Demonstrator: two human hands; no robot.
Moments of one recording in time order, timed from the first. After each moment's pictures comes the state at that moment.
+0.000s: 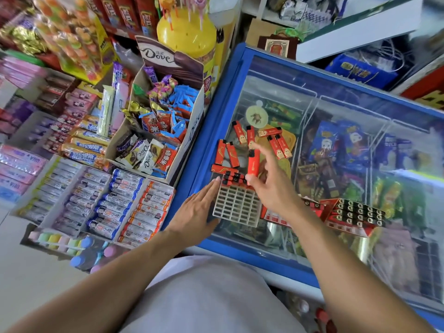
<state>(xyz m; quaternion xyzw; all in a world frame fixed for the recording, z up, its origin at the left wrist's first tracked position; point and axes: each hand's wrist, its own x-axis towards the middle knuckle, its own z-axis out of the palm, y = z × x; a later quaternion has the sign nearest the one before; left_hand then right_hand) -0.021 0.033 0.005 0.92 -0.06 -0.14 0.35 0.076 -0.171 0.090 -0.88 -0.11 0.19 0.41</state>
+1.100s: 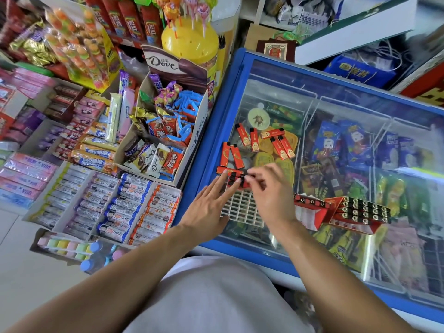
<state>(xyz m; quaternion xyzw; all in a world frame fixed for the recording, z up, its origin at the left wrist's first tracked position) -0.008 0.028 0.013 0.95 -0.13 -0.13 0.26 0.050 -0.149 0.064 -0.92 -0.13 -0.05 0.36</state>
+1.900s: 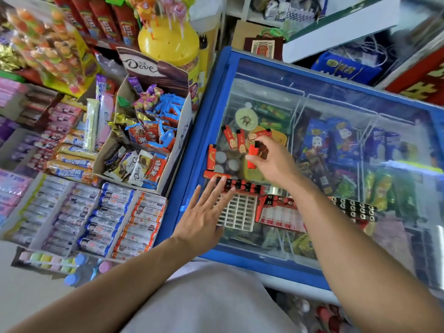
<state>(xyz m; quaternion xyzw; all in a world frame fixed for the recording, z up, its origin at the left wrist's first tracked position) -0.007 0.008 0.021 0.96 -0.15 -0.15 0.18 0.148 -0.178 0.085 -0.94 -0.06 0.16 0.30</state>
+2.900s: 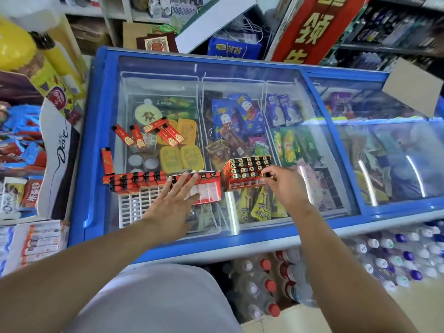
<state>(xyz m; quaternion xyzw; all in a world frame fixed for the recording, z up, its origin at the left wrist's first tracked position) 0.017 -0.123 0.037 0.91 -0.36 -0.21 -0.03 0.006 -0.444 0.055 -0.98 0.11 0.06 0.16</state>
